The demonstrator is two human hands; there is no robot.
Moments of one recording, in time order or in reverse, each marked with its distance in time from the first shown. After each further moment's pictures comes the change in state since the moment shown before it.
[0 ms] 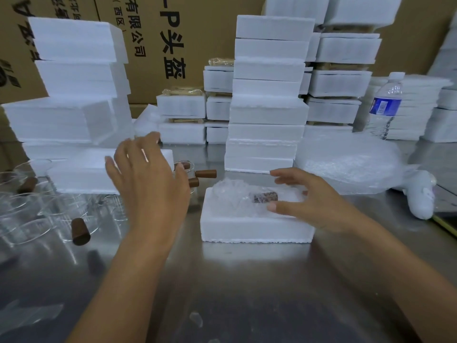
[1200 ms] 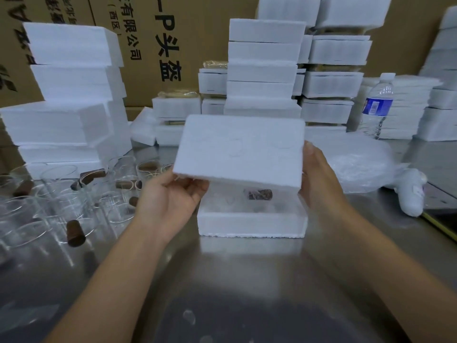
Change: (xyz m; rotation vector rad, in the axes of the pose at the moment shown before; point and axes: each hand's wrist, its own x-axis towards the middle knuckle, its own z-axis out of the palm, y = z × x) left_hand 0.002 0.005 0.016 -1.874 -0.579 -0.881; right_hand 0.007 -0.008 0.004 0.657 0.312 0.073
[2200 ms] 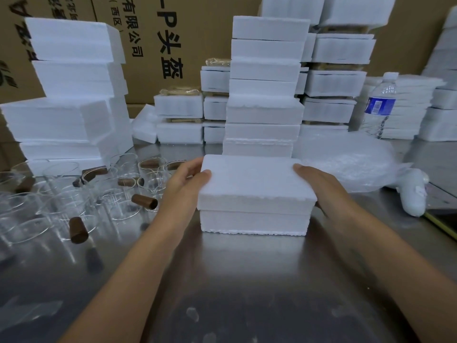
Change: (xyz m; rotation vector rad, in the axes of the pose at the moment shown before) left_hand 0.009 -0.020 -0.012 0.753 0.069 0.231; right_hand 0.001 0.009 -0.021 -0.156 0.010 0.240
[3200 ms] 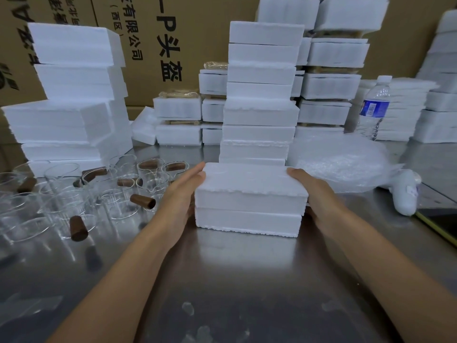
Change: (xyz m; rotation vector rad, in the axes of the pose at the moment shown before) left_hand 0.001 -0.006 -0.005 -0.039 -0.099 -0.137; right_hand -0.002 -0.001 0.007 0.099 0.065 0.152
